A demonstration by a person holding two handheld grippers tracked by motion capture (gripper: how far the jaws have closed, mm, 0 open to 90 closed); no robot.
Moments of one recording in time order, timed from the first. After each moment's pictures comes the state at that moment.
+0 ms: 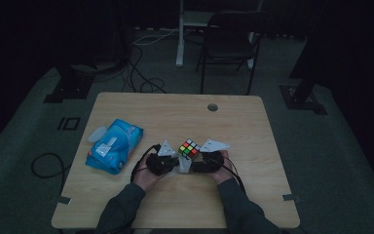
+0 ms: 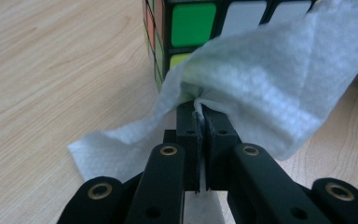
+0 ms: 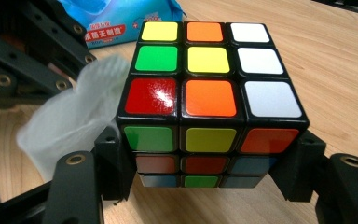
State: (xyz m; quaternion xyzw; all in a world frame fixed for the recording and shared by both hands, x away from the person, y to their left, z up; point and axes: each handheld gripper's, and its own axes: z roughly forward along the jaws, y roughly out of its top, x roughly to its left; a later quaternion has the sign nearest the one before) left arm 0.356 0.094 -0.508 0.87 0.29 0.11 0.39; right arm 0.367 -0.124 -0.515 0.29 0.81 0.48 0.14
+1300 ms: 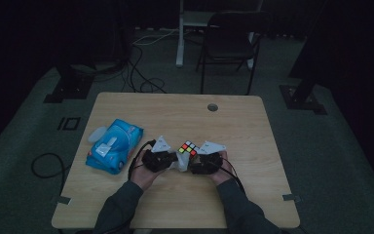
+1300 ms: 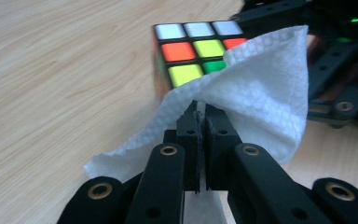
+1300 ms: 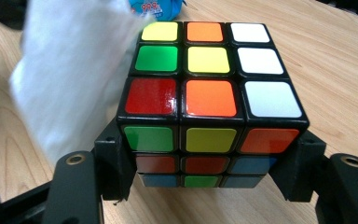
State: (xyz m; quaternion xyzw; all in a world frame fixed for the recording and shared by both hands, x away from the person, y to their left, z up) left arm 0.355 0.107 -0.482 0.85 0.29 0.12 0.43; right arm 0.364 -0.119 -0.517 0.28 0.83 0.46 0.17
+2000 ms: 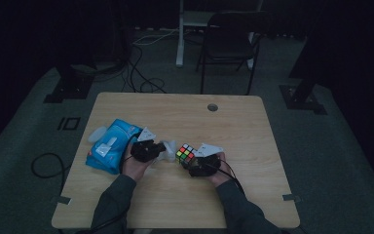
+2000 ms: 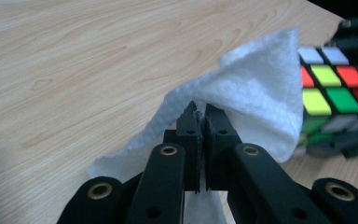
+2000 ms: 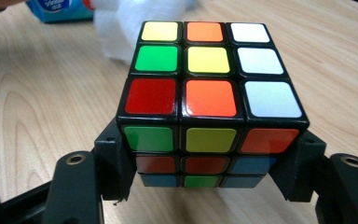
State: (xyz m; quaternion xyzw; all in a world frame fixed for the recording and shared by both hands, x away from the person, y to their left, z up) left arm 0.384 0.144 -0.488 0.81 0.36 0.13 0.44; right arm 0.360 -0.111 -0.523 0.26 0.84 0.45 0.16
